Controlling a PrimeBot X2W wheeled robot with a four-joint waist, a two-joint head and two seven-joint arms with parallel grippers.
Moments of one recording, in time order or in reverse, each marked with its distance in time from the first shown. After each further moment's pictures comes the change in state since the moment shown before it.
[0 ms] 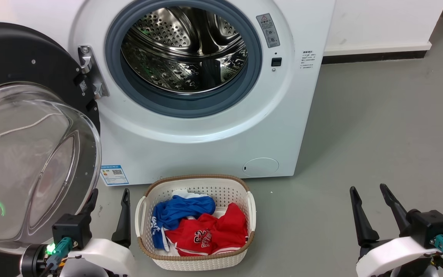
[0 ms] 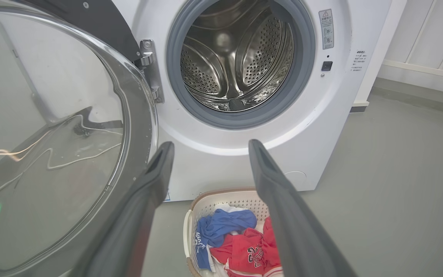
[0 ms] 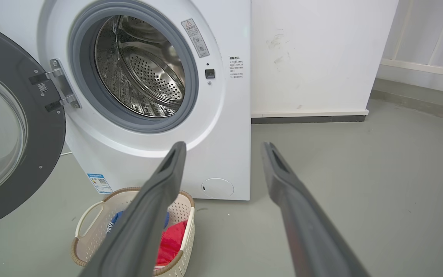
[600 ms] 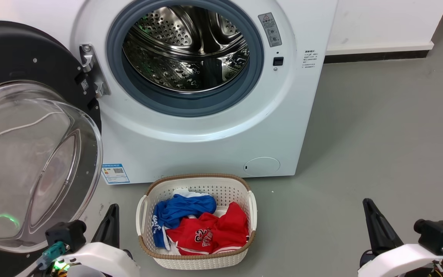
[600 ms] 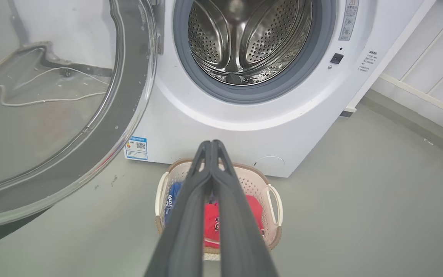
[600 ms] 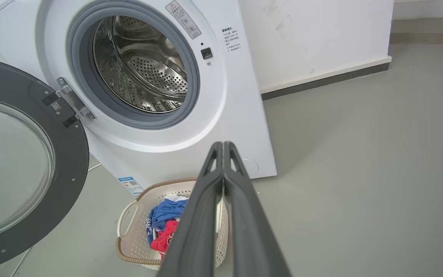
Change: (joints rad) left arm 0.029 -0.060 0.037 0.054 -0.155 -0.047 0.024; right arm 0.023 0.000 -0.002 0.058 0.203 0.000 0.016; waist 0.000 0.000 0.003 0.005
